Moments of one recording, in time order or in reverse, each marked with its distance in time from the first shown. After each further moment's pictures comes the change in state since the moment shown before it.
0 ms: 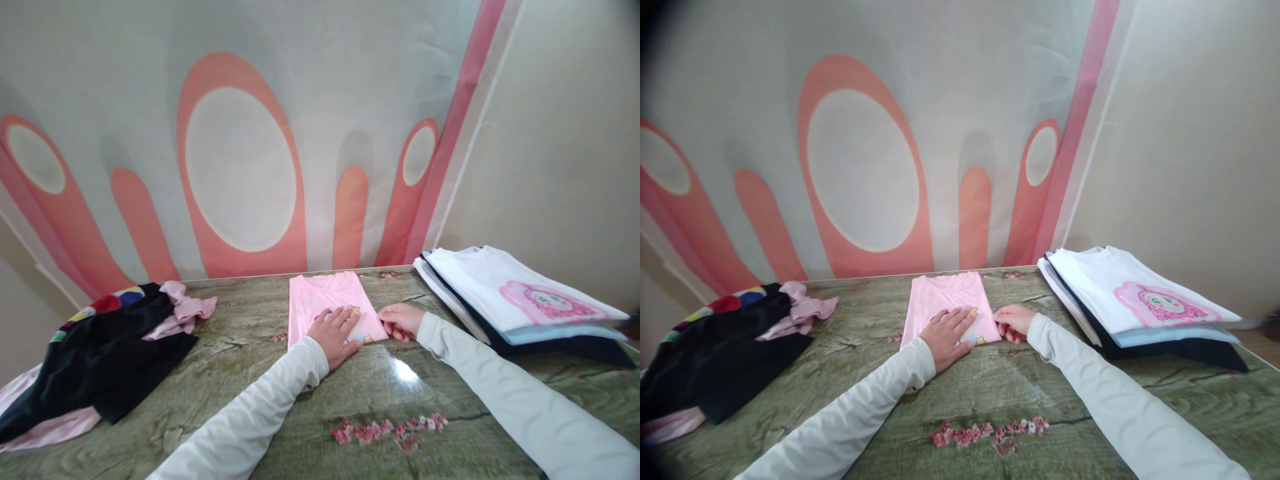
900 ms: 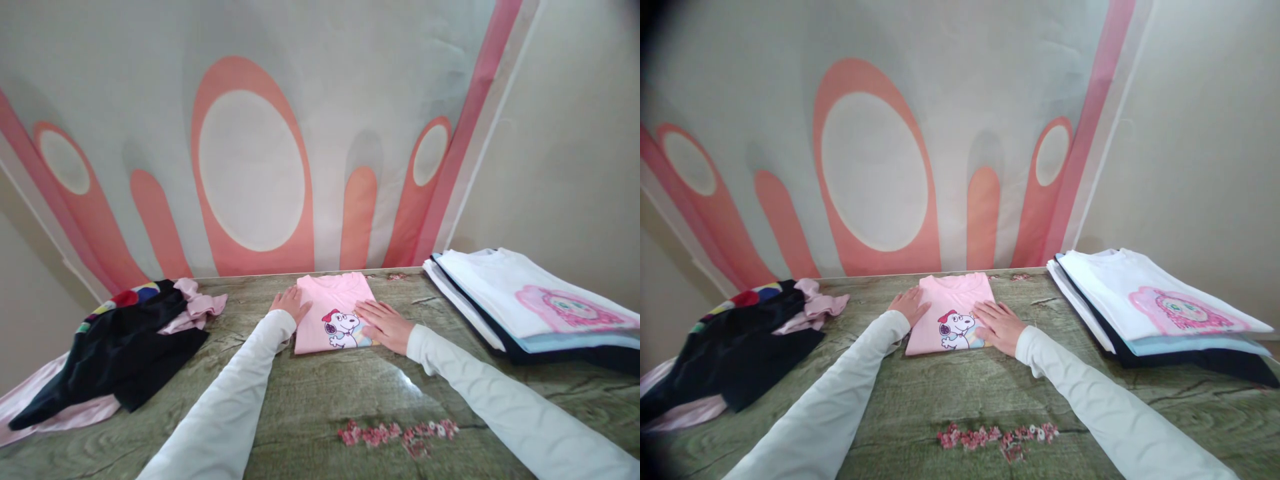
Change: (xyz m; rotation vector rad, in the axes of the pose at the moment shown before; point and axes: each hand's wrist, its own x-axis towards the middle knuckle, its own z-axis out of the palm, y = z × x) left_hand -0.012 -0.125 -0.002 0.033 -0.123 -0.564; right_hand -0.004 -0.006 0.043 -1.144 0.195 -0.689
